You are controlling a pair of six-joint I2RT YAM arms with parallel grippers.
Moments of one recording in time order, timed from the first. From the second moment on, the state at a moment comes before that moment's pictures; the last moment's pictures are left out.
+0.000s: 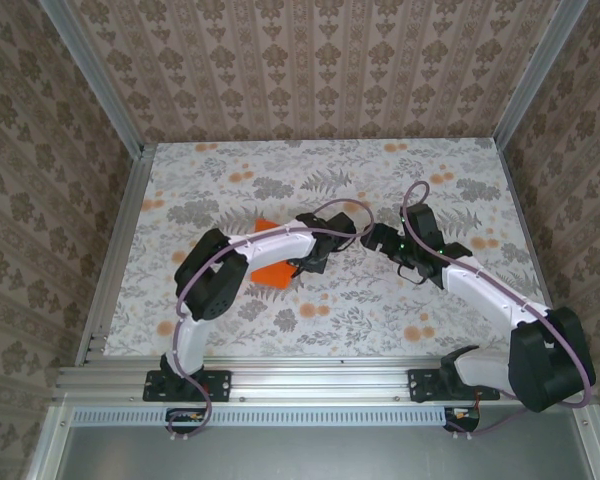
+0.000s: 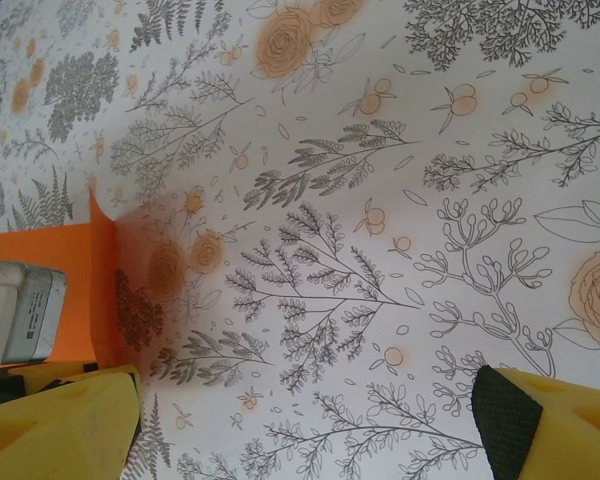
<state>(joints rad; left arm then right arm) -0.95 2.06 1.53 -0.95 -0.41 -0.59 0.32 1.25 0.73 -0.28 -0.10 0.73</state>
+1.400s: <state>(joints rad) -0.51 1.39 0.79 -0.41 0.26 -0.80 0.63 1.61 0.74 0.06 -0.45 1.00</state>
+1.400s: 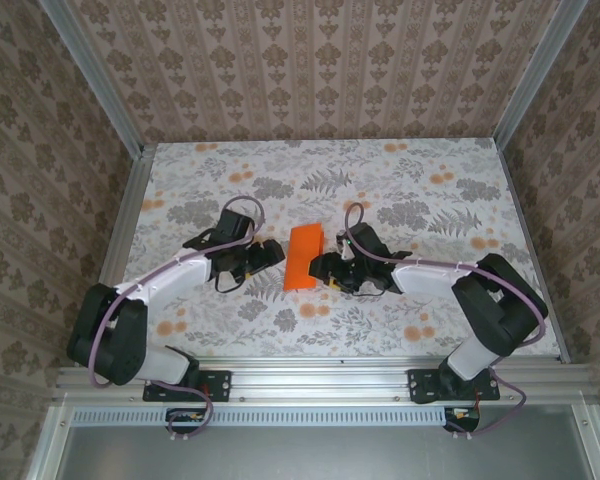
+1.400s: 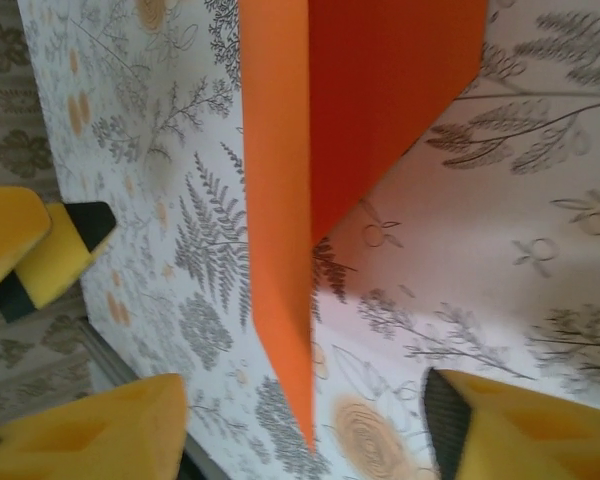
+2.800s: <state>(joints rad) -0.58 1.74 0.84 -0.04 0.49 -0.79 0.50 1.72 0.87 -0.33 -0.69 0.66</state>
